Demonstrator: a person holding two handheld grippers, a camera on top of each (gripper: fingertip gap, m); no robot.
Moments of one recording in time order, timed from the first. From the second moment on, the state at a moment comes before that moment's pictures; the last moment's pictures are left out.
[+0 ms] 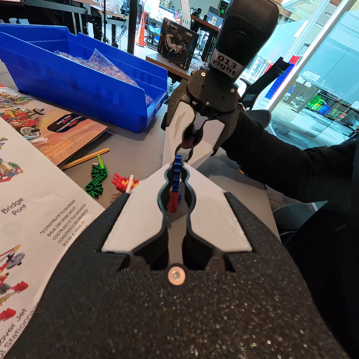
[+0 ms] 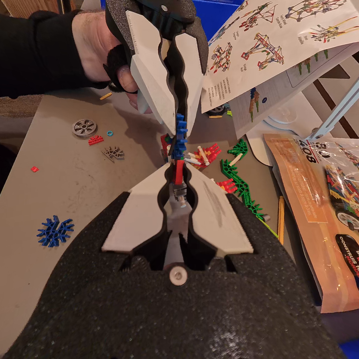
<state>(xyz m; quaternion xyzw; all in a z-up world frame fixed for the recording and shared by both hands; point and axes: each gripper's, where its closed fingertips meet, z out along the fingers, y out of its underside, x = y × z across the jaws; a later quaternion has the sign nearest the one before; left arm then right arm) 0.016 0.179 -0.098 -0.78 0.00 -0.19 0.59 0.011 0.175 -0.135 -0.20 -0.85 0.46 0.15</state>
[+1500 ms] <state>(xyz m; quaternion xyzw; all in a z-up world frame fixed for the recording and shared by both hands) 0.007 0.177 -0.124 -0.81 -0.03 -0.18 0.55 0.007 0.182 -0.171 -0.18 -0.88 0.40 0.18</state>
